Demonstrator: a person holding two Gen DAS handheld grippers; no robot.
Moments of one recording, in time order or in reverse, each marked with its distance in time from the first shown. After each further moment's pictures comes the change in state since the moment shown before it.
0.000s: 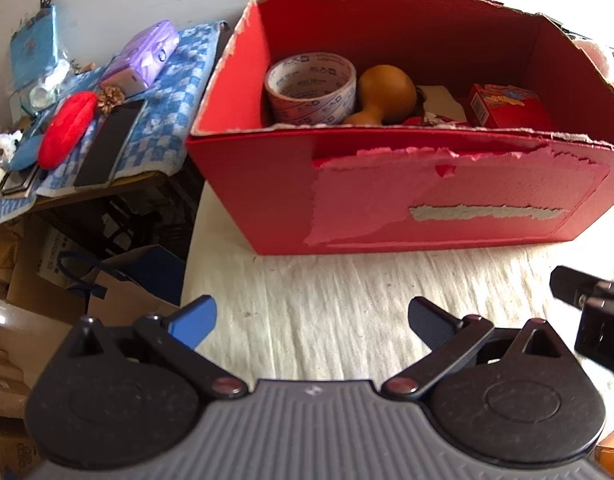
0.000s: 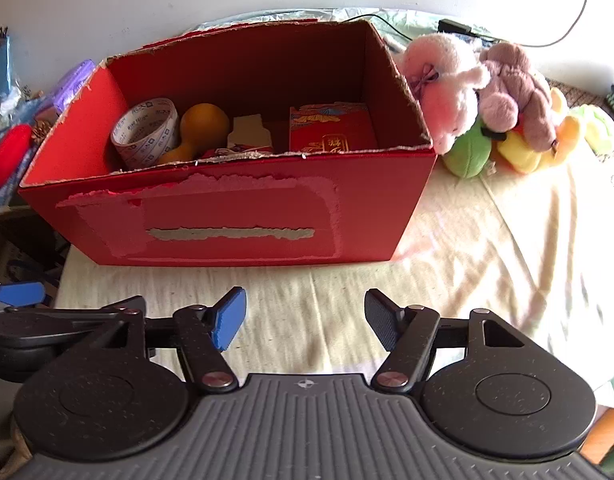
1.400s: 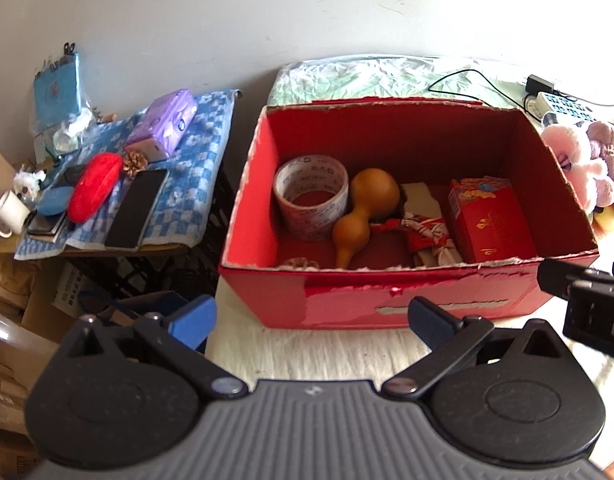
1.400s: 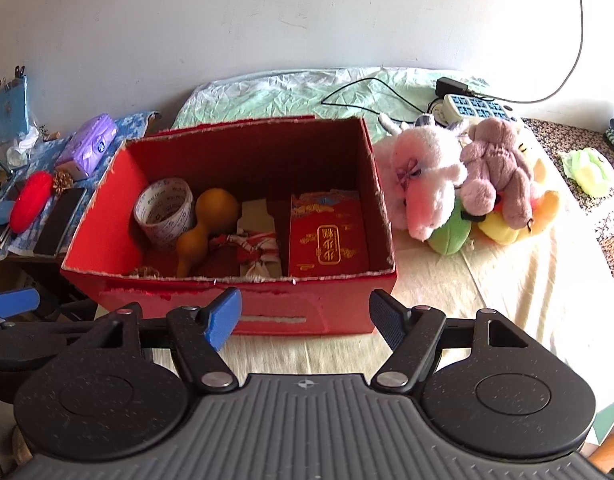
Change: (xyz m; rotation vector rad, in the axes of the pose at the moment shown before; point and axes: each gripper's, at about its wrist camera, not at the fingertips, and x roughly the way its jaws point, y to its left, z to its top) left arm -0.067 -0.010 0.042 -0.022 -0.136 0.017; right arm -0.053 -0.016 0.054 0.014 -0.106 0.053
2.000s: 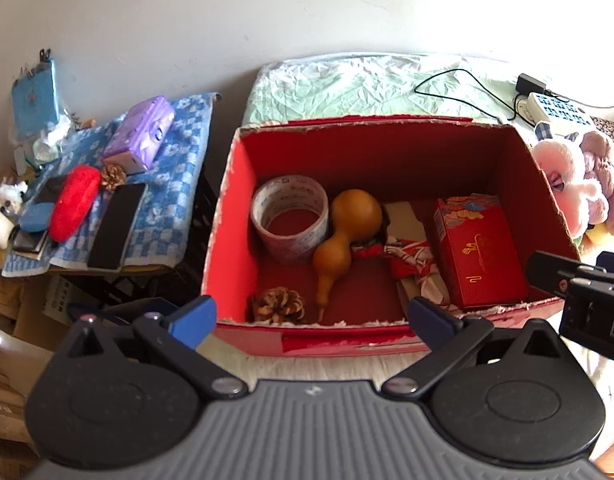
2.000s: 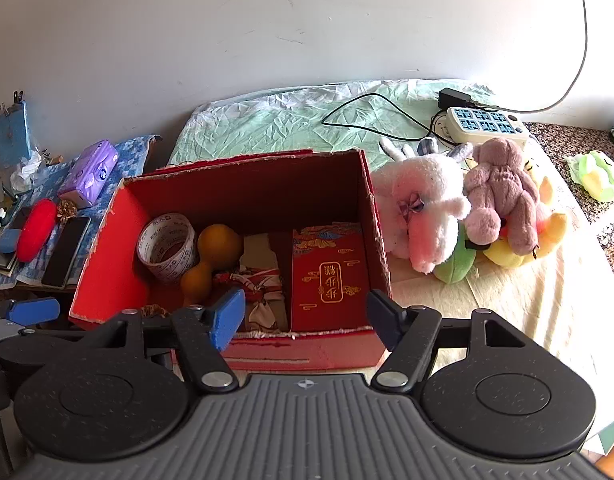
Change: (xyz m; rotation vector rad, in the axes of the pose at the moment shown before) left arm 0.012 -0.007 0.044 0.013 0.054 -0.041; right arm 0.007 -0.008 0.035 0.032 0.005 0.039
